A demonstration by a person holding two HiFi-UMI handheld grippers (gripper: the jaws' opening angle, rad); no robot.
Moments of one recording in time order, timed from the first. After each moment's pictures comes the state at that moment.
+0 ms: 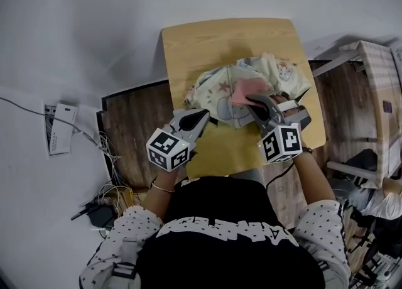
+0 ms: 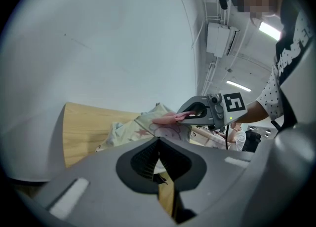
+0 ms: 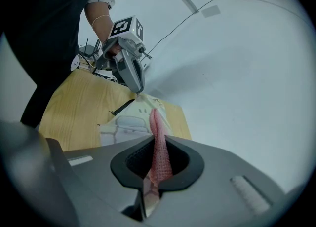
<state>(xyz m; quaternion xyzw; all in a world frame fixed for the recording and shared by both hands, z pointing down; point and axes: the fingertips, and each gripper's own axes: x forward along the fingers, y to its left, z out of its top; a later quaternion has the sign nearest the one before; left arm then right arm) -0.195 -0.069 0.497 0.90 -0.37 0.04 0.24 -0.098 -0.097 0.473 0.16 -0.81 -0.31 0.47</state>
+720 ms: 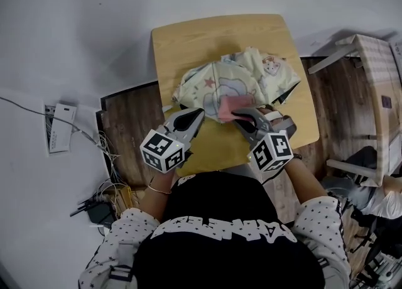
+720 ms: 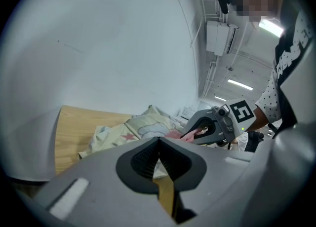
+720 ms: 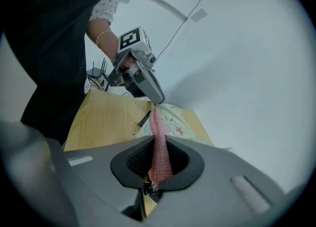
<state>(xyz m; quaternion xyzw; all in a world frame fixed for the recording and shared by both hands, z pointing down) -0.164 -0.058 0.476 0.89 -0.39 0.04 0.23 -0.086 -0.041 0.487 0.13 -0.87 -0.22 0.42</state>
